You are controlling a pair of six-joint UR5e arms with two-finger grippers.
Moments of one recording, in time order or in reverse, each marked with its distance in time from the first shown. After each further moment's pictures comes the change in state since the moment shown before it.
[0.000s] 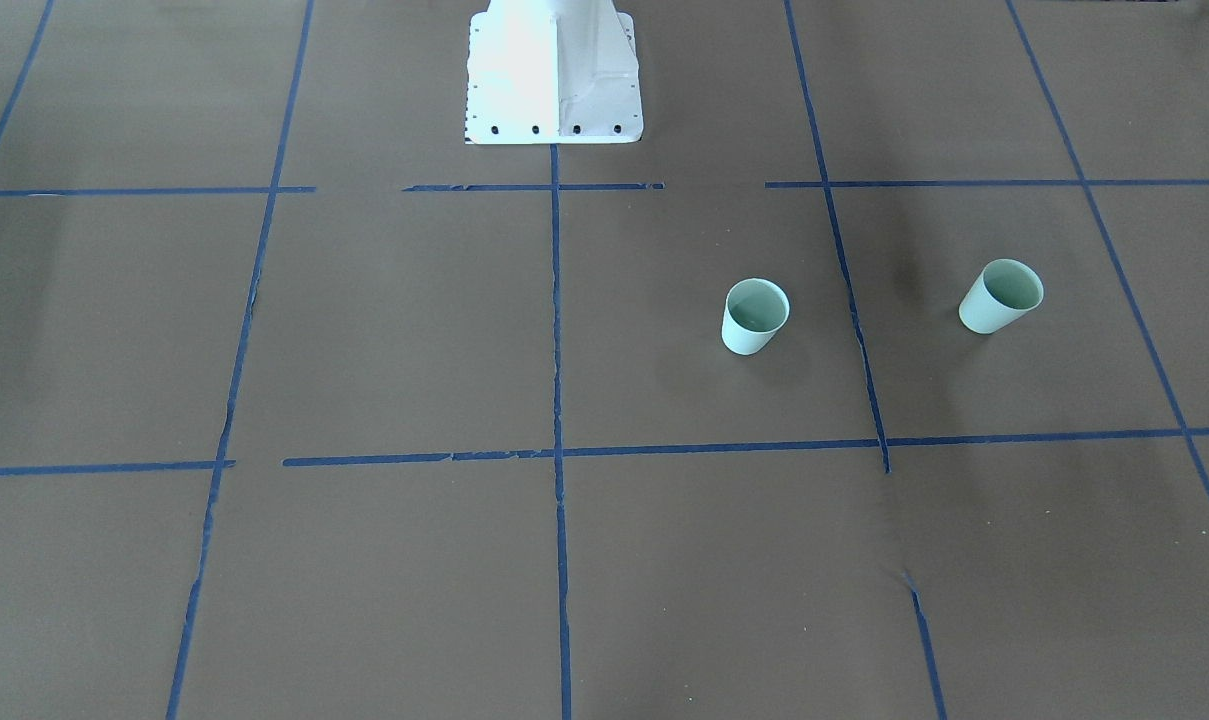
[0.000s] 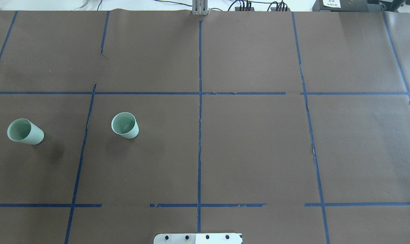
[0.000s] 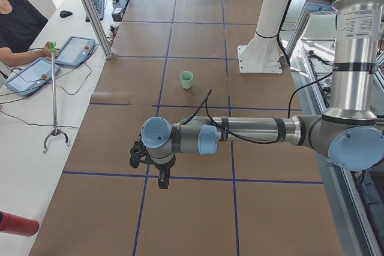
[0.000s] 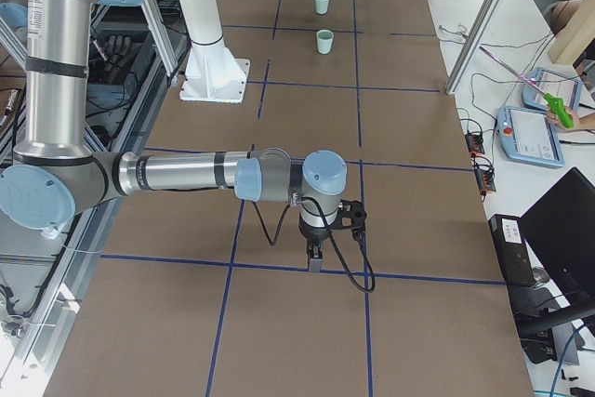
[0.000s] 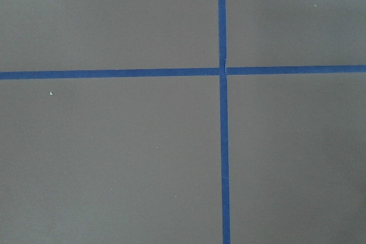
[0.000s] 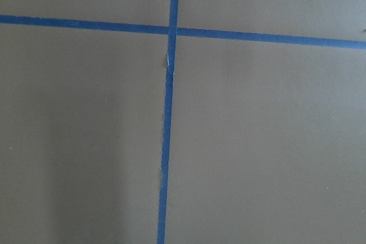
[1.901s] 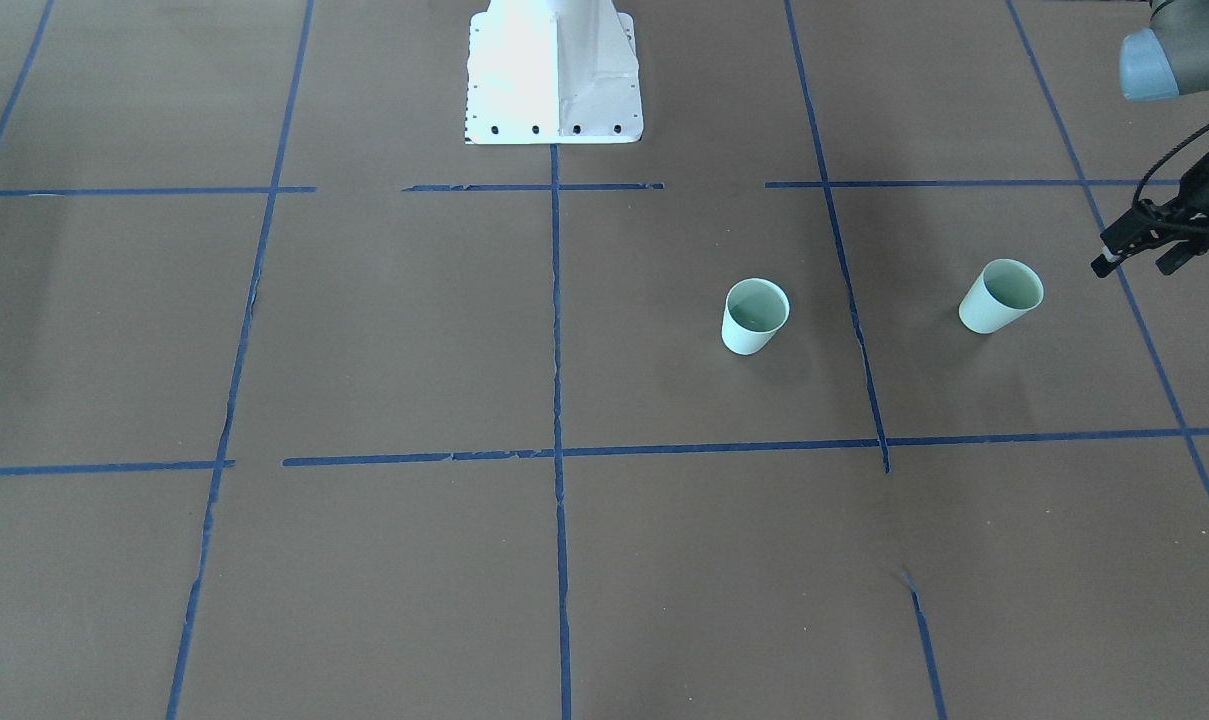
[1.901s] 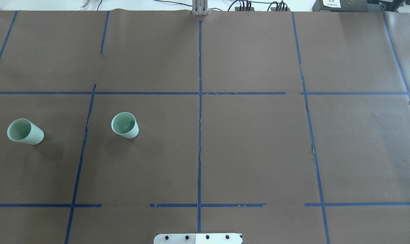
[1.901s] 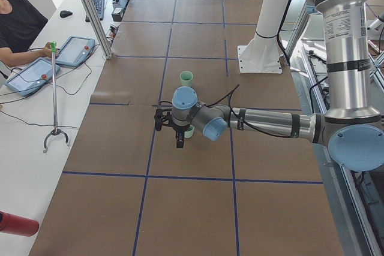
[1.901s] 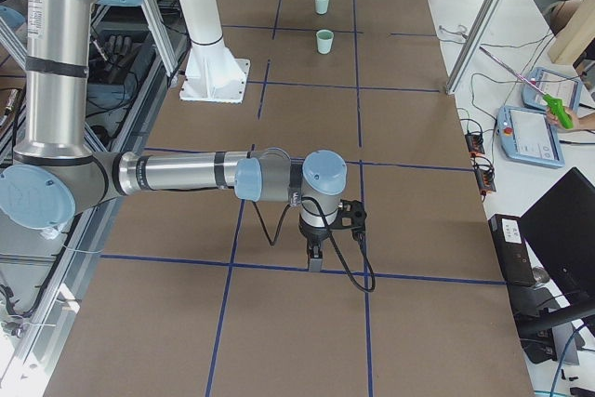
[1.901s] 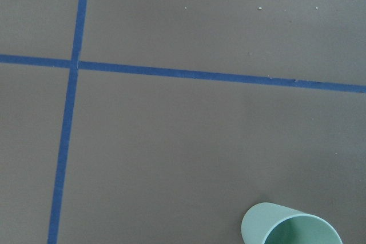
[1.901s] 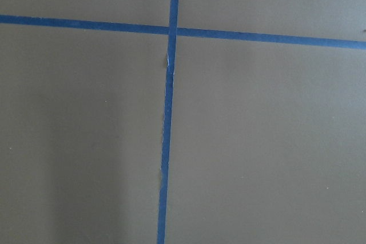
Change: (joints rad) left arm 0.419 0.157 -0.178 -0.565 0.099 -0.815; right arm 0.000 0.000 0.000 0.001 0.000 0.000
